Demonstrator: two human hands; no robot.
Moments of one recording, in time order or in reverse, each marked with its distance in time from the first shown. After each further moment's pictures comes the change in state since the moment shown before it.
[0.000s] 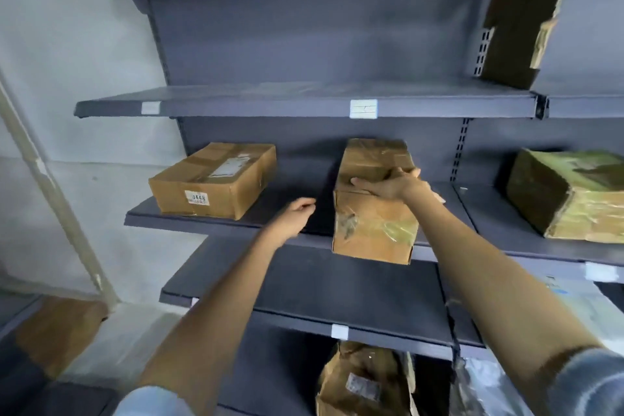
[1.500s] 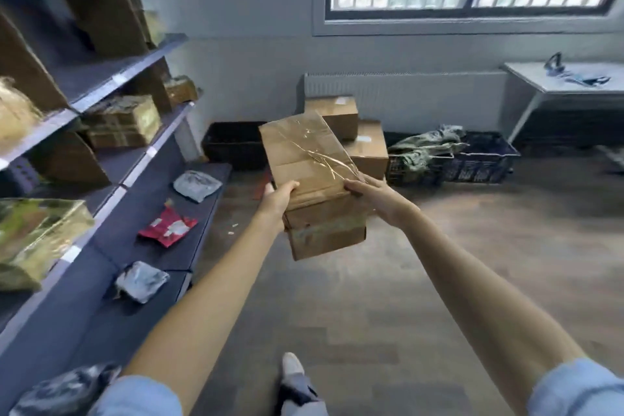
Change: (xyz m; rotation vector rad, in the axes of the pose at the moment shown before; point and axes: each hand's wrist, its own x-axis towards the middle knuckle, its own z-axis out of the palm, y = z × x) left_hand -0.567 0.215 0.736 -0.098 -1.467 0.016; right_hand -0.713 0.698 -0.034 1.172 1.120 0.809
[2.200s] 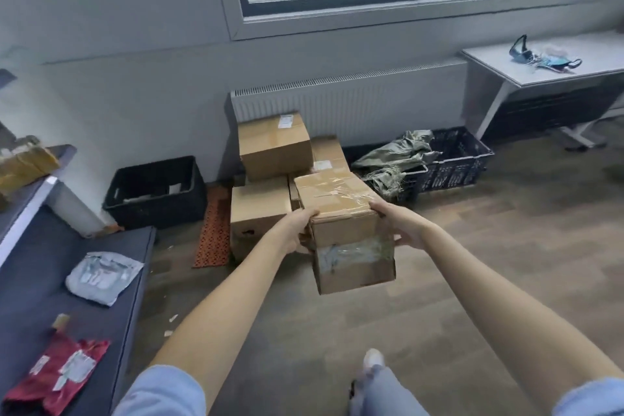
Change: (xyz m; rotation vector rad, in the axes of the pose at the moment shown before) left_hand 0.449 0.106 0.263 0.438 -0.409 -0.342; right_hand 0.402 -0.005 -0.269 -0.054 0.292 0.458
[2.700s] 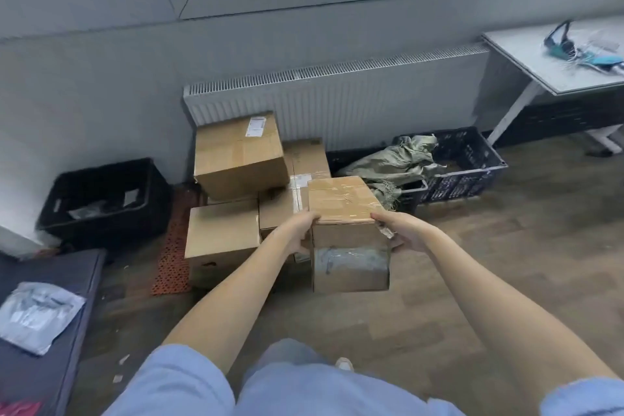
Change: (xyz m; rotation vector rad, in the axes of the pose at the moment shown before) left_hand 0.256 0.205 0.088 0.097 -0.034 -0.069; right_hand 0.264 -0.115 -0.172 -0.039 -0.051 0.114
